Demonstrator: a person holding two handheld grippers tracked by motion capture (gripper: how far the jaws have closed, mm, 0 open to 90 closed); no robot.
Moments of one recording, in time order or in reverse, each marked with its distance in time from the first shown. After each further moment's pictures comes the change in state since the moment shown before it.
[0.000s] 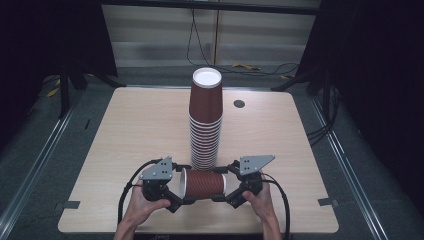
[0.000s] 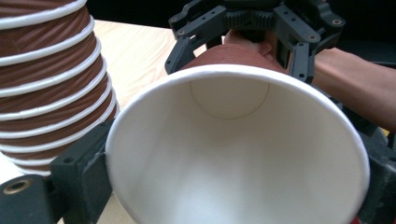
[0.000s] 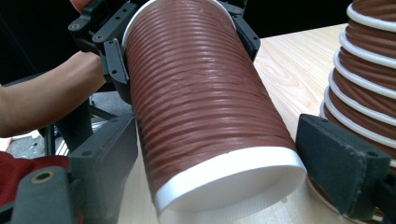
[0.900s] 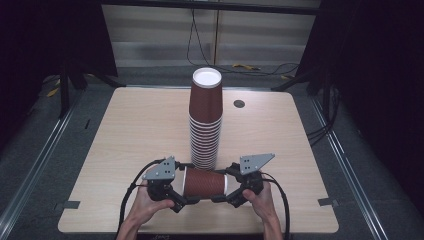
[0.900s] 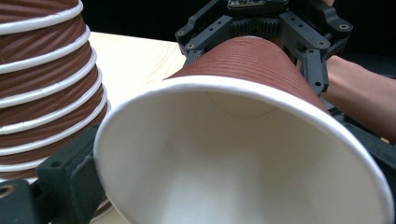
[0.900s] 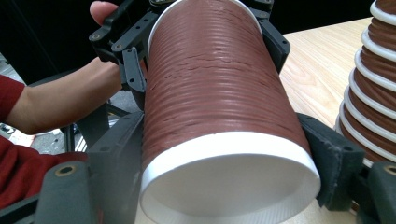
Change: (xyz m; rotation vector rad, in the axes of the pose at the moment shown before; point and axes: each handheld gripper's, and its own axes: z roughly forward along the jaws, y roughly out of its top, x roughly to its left) left arm 0.002 -0.003 0.011 -0.054 -0.017 -0.003; right arm 0.000 0.003 -0.001 0.010 0.065 0.019
